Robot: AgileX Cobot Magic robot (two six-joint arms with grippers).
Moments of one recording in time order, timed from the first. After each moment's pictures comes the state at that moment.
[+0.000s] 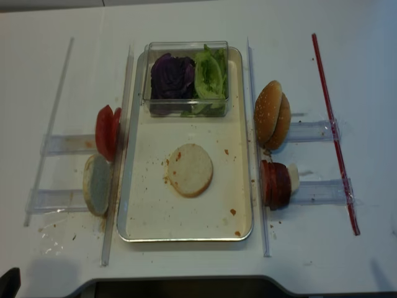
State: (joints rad) left arm -0.03 0.14 -0.56 0.01 1.27 0.00; right arm 0.14 -0.02 -0.47 0.06 1.14 -0.12
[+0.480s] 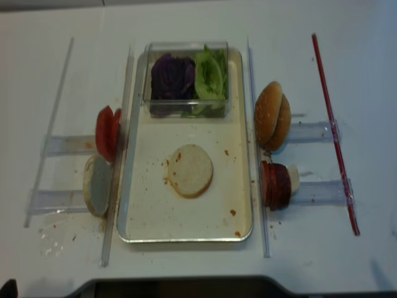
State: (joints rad) left arm -0.03 -0.01 -0.52 0.01 1.26 0.03; right arm 0.14 -0.02 -0.47 0.06 1.14 -0.12
